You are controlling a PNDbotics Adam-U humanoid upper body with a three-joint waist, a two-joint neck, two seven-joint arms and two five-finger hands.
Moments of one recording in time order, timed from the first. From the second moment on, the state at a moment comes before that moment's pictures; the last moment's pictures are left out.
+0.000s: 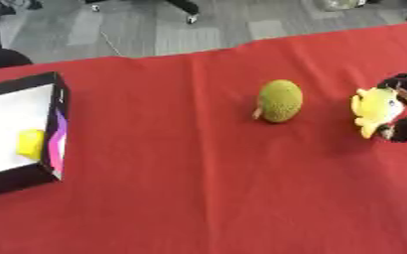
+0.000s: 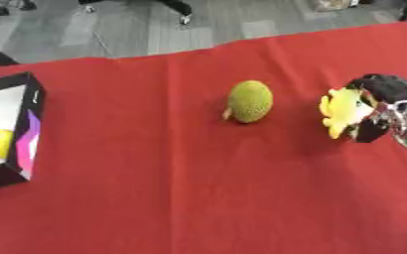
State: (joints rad) left arm -0.69 0.71 -0.25 -1.38 -0.22 0.28 -0.03; right arm 0.06 -1.16 -0.03 -1.83 0.59 0.57 0.27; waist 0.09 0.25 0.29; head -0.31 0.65
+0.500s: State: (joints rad) left arm -0.69 0.71 -0.26 -1.38 -0.22 0.28 -0.03; right arm 0.06 -1.15 -0.02 -1.84 0.50 0.58 0.07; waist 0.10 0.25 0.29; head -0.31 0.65
